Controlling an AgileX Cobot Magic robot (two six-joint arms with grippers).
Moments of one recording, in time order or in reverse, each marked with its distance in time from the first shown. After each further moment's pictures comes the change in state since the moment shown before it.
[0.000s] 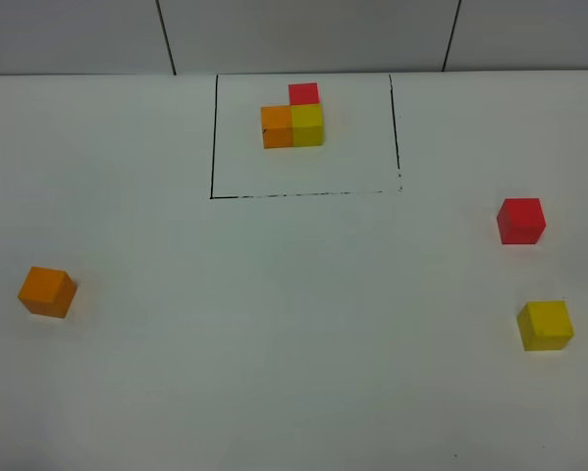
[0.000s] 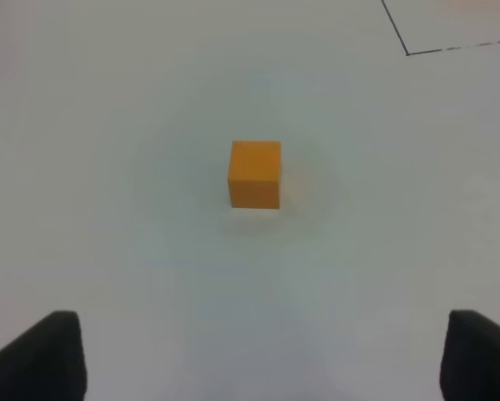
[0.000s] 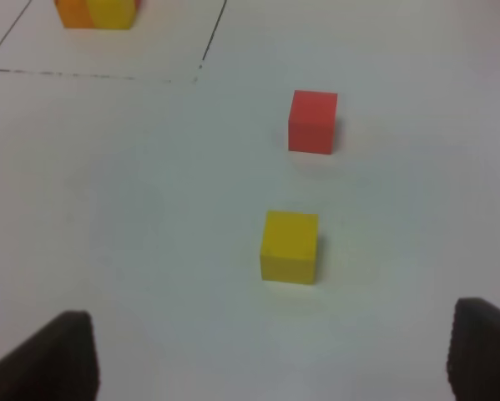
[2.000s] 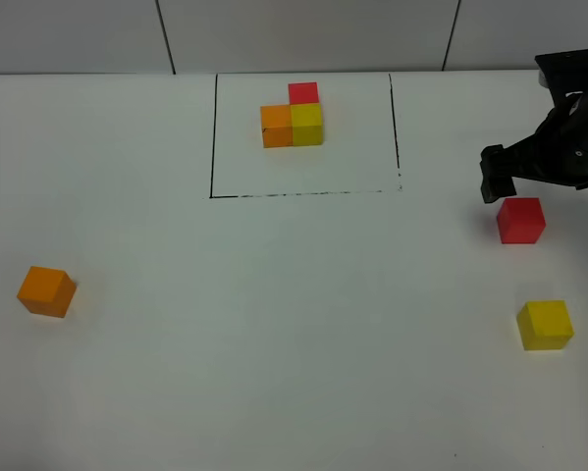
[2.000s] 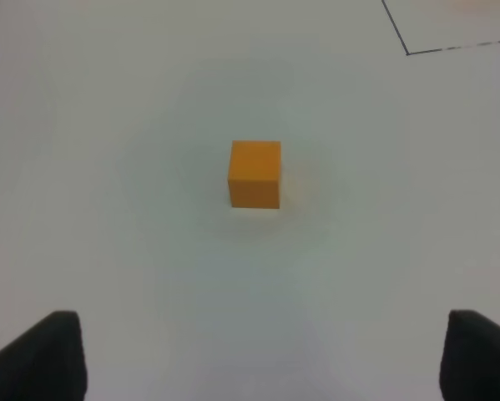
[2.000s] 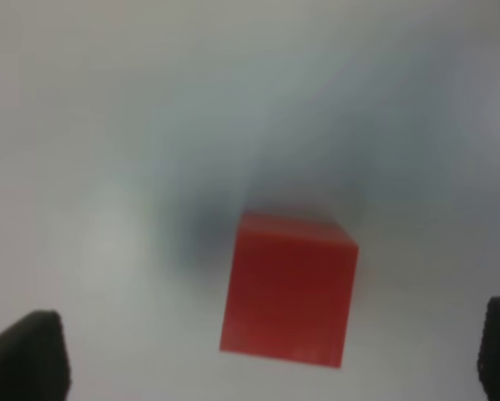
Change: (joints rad) left arm 0.000 0.000 0.000 0.000 0.000 0.000; right arm -0.002 1.865 -0.772 -0.078 -0.353 0.005
